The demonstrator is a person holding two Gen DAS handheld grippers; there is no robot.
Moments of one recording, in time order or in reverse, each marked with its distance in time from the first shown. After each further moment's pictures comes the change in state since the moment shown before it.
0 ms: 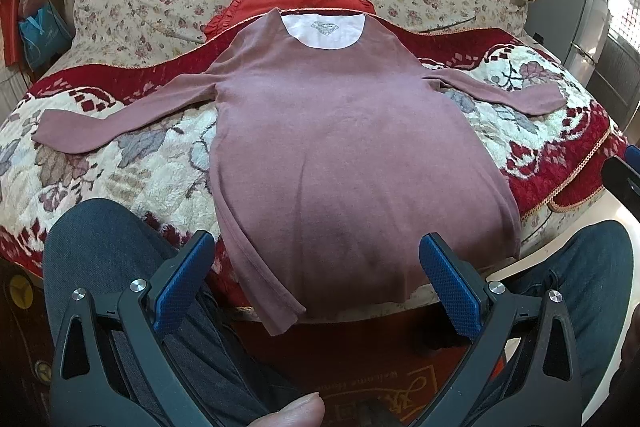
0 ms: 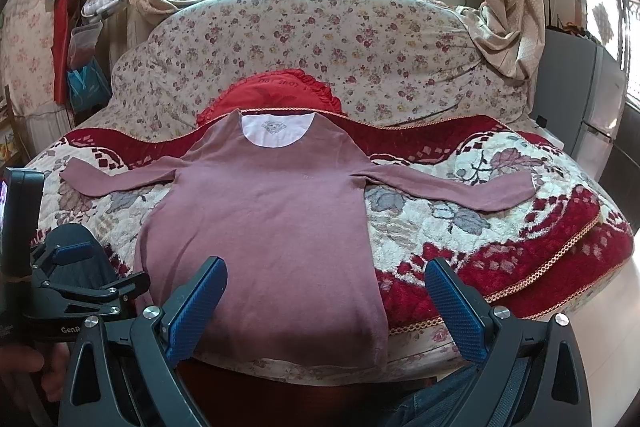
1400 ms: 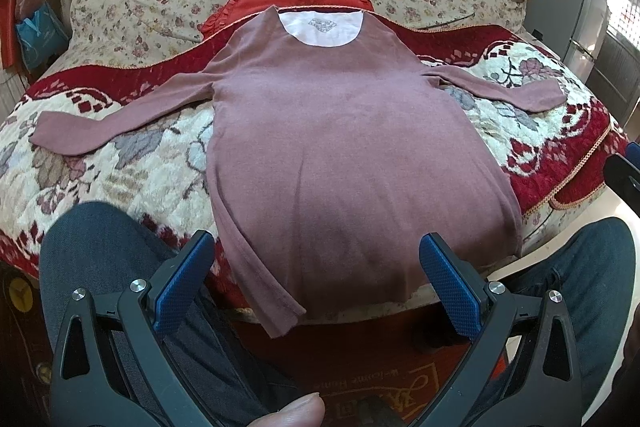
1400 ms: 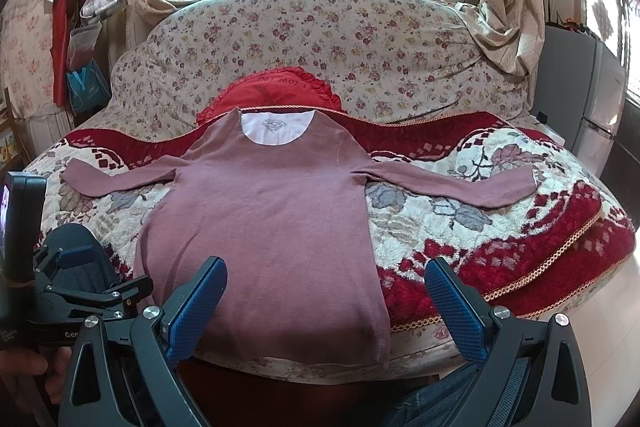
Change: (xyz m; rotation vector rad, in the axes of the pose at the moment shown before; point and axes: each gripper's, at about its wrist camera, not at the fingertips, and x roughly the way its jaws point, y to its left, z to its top) left arm 0.008 0.000 -0.001 0.009 0.000 -0.002; right arm 0.000 -0.001 0.000 -0.004 0.004 0.000
